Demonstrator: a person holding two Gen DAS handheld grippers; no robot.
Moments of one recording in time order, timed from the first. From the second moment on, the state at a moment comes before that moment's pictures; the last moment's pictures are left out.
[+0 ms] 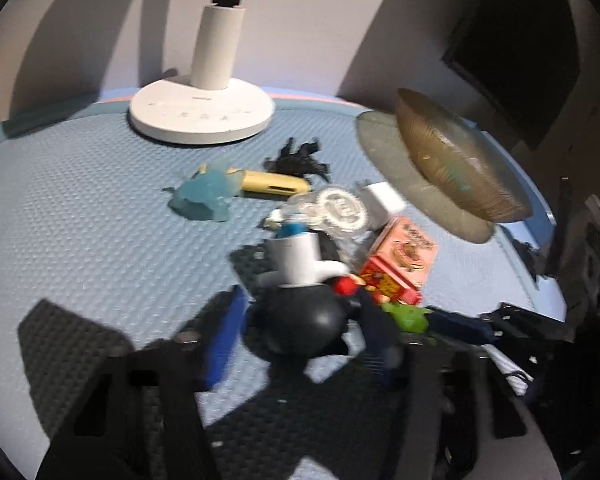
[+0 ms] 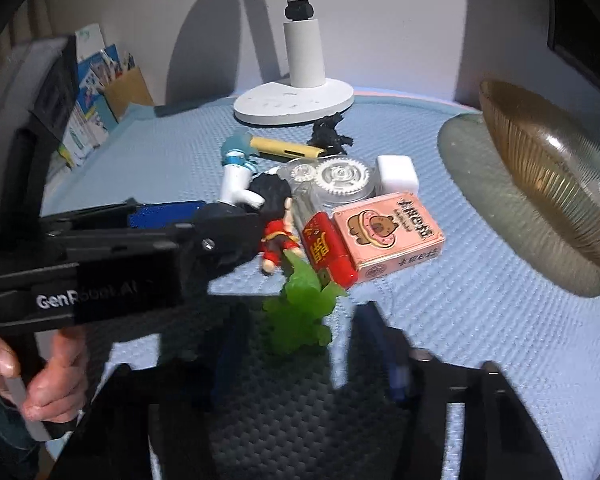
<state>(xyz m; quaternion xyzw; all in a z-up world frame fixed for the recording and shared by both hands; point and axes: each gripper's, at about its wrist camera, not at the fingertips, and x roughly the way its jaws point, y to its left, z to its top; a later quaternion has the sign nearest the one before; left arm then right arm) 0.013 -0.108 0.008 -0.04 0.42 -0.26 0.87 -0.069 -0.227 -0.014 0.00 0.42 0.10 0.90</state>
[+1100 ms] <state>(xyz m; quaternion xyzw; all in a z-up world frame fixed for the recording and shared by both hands) -0.029 -0.099 0.005 0.04 0.42 -0.21 0.88 -0.103 -0.305 -0.017 0.07 0.40 0.06 0.91</state>
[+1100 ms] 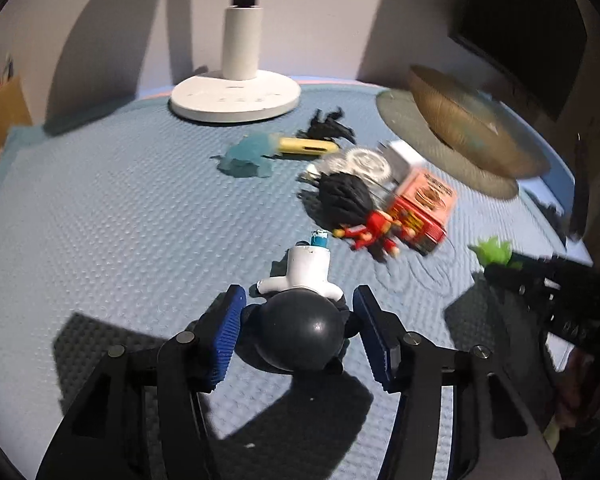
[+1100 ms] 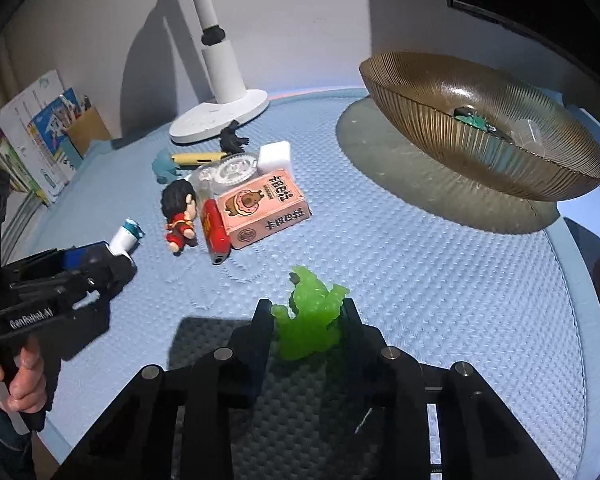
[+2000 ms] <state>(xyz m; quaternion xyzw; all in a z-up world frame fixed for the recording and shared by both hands) 0.048 -0.340 0.078 0.06 0.39 -0.34 0.85 -0.055 -0.479 0.058 0.16 0.40 -0.07 0.90</state>
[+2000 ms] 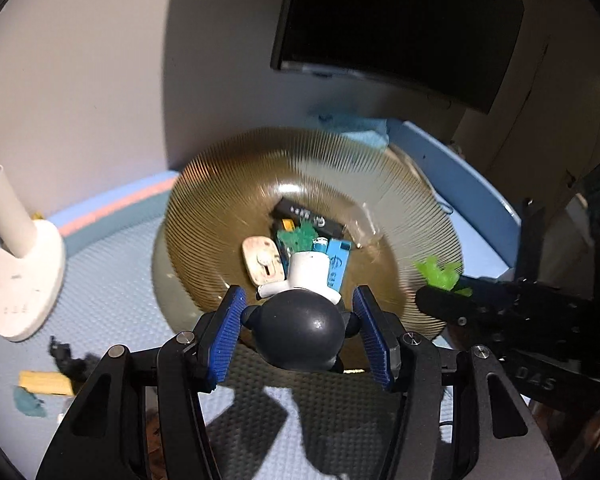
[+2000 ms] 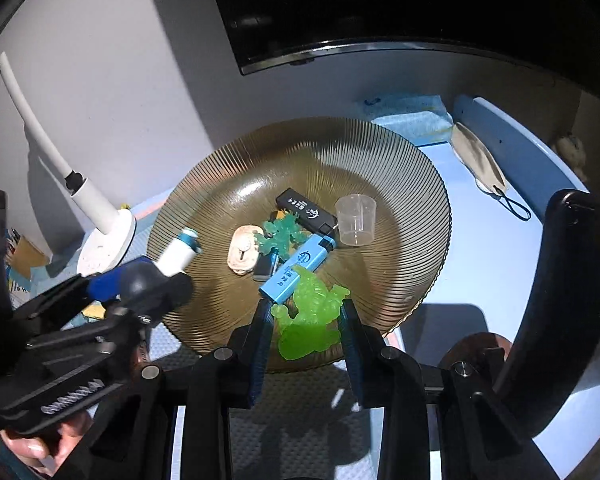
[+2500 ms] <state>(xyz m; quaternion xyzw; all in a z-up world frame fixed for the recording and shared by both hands) 0.040 -0.305 0.115 0.04 0.33 -0.32 0.89 -0.065 -0.493 0.080 0.17 0.37 -0.09 0.91</state>
